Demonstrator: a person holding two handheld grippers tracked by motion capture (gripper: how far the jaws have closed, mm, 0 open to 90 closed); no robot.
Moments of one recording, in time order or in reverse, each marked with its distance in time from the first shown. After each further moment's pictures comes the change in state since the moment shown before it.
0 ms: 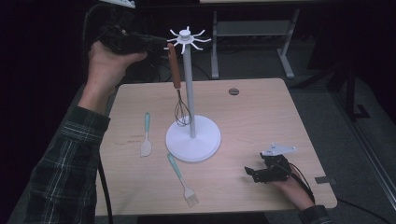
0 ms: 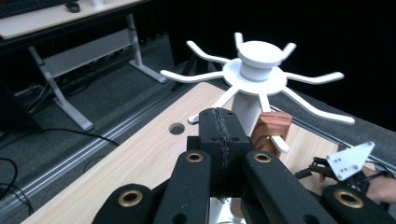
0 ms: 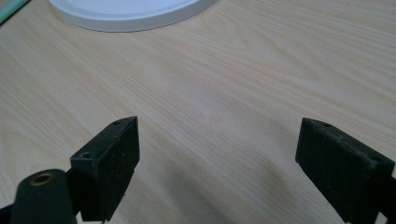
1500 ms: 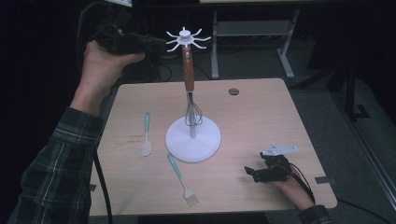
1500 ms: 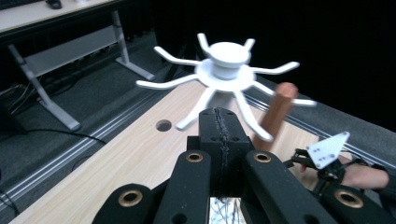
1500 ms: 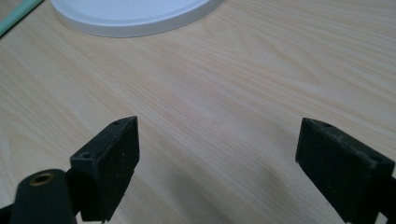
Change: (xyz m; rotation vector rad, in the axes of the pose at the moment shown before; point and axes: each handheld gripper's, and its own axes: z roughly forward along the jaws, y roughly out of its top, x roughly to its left) left arm -0.013 0.003 -0.015 0.018 -0.059 0.015; right arm 0.000 0.000 -0.002 -0.008 0.009 0.009
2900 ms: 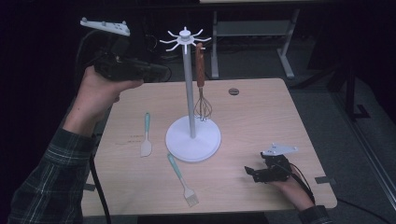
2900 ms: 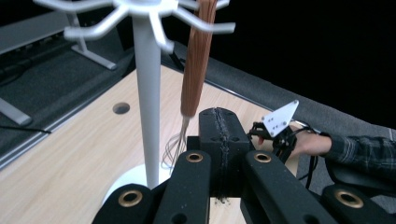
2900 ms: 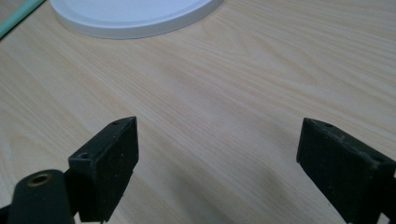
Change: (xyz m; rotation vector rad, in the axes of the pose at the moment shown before) left arm -0.022 -0.034 -0.004 0.032 -0.148 -0.008; right arm 0.001 0.001 -0.001 -0.005 -0.005 -0.002
